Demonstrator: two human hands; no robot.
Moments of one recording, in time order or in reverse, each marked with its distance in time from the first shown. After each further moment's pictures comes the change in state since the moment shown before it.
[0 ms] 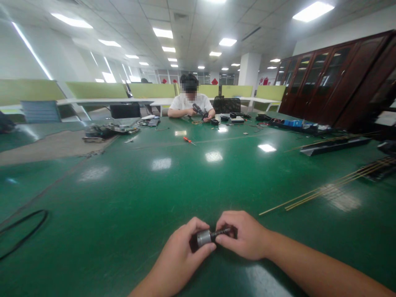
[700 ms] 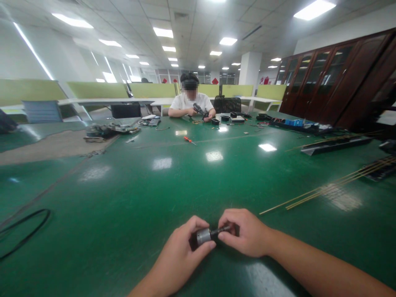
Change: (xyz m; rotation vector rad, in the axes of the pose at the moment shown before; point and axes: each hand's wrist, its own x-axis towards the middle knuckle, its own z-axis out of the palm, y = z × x) left_hand 0.001 -0.004 0.001 -0.058 0.017 0.009; right_hand -0.001 0.003 -0.004 -0.001 0.014 -0.011
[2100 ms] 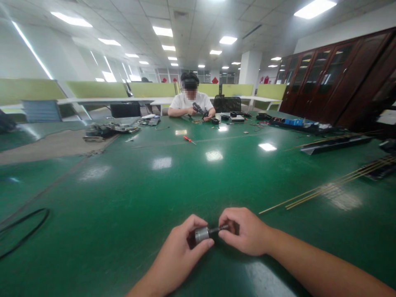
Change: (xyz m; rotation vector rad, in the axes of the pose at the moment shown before) left_hand -0.001 0.000 -0.001 -0.043 0.002 -0.020; right_hand 0.000 -0.001 0.000 0.014 0.019 0.046
